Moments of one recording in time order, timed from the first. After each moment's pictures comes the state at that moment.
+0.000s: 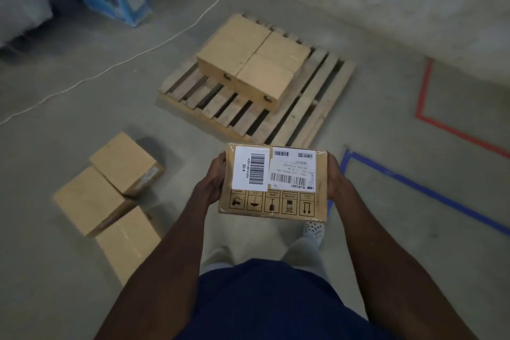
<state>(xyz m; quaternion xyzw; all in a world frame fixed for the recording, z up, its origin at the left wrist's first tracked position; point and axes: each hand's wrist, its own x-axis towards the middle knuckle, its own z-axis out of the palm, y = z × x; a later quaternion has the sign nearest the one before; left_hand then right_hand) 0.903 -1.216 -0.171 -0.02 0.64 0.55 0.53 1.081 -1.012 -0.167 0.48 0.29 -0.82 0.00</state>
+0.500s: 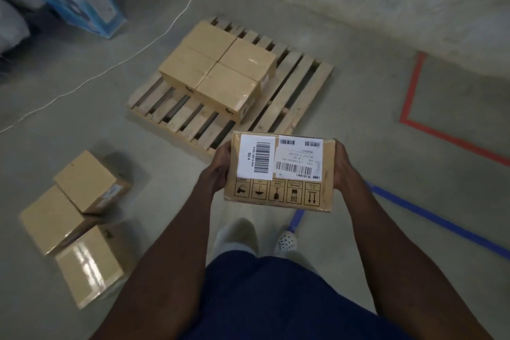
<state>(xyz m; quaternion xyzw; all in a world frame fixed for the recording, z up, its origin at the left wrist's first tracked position) 1.016 -0.898 -0.126 -0.01 0.68 0.54 0.50 1.189 -0.696 -0.164 0.54 0.29 -0.79 -0.04</state>
